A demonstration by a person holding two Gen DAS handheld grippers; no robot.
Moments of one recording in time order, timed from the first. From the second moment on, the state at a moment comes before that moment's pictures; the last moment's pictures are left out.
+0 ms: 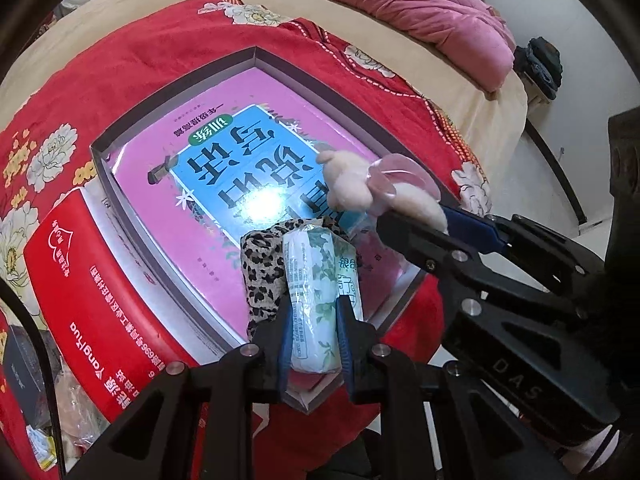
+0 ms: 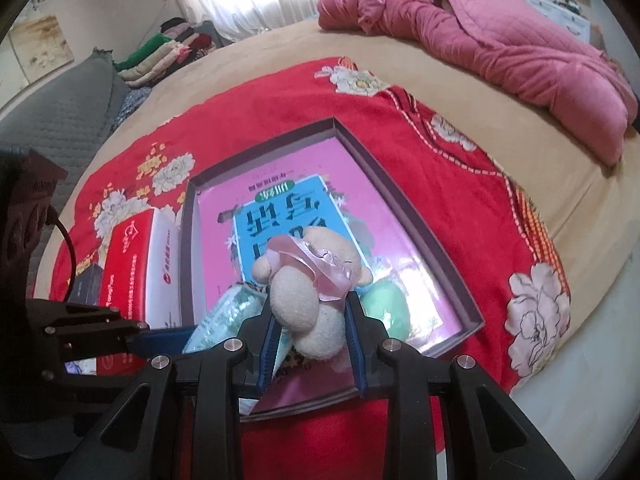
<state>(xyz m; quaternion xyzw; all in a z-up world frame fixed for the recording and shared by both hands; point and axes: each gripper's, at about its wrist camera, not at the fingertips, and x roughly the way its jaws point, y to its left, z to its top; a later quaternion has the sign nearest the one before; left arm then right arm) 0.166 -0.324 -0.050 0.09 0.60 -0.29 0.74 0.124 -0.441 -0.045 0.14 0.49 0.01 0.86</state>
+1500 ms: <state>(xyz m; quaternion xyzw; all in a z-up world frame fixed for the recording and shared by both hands) 0.144 -0.293 -0.015 0.12 0.58 -0.28 0.76 0.127 -0.434 -0.055 0.24 0.53 0.05 0.81</state>
